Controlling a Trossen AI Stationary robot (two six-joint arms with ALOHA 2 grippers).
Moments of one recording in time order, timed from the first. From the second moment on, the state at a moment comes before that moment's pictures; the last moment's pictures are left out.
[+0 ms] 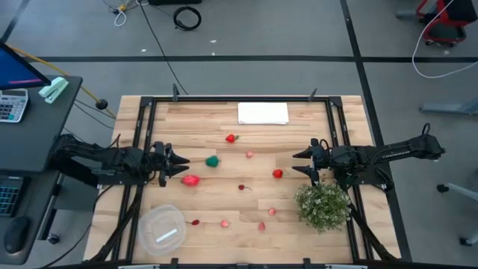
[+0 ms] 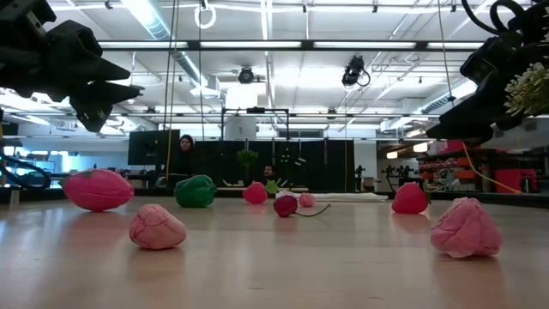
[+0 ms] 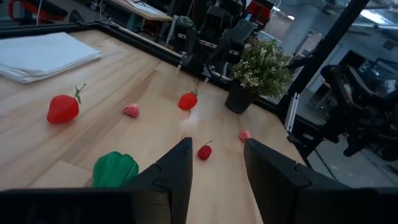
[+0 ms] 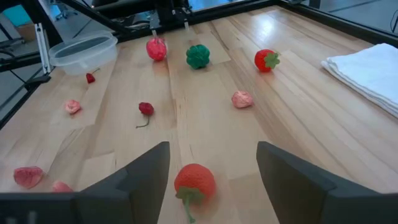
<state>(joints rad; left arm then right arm) -0.23 0.19 0.01 0.10 -0.26 -0.51 0.12 0.35 0.04 -0.02 0.20 0.29</state>
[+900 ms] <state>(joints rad) -0.16 0.19 0.13 0.27 -0.46 -0.34 0.12 0.35 0.04 -0.02 0.20 0.29</state>
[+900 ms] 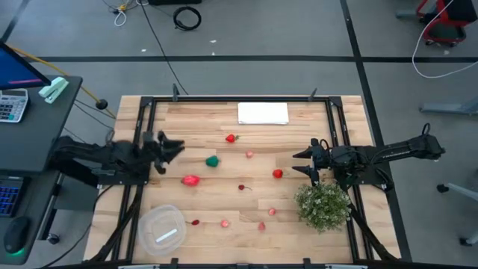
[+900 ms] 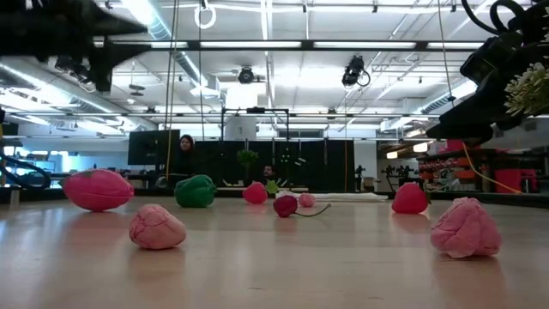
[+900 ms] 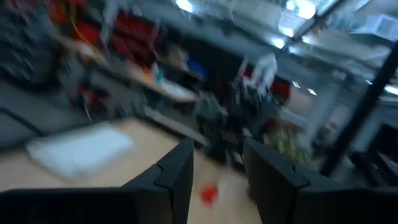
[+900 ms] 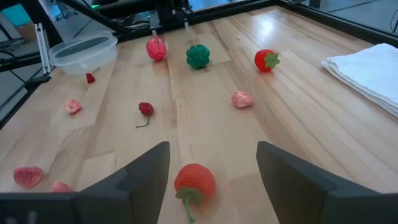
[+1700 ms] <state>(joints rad) -0.14 0.94 0.64 -0.64 -0.20 -0.50 0.12 0.35 0.04 -0.02 0.20 0.29</state>
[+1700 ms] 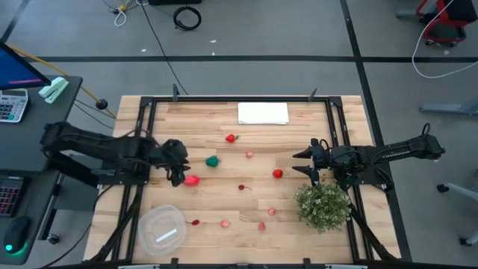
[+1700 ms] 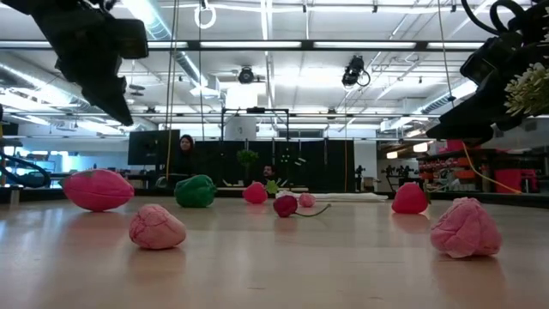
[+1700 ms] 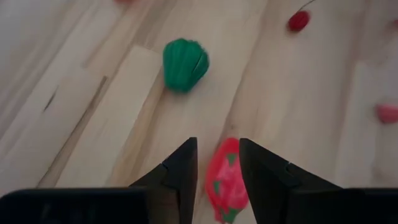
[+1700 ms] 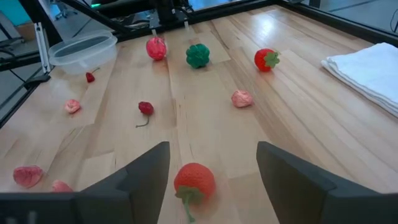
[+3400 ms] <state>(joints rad) -0.19 1.49 0.68 -0.59 -0.01 -0.24 0.12 0.35 0.04 -0.02 0.20 0.29</state>
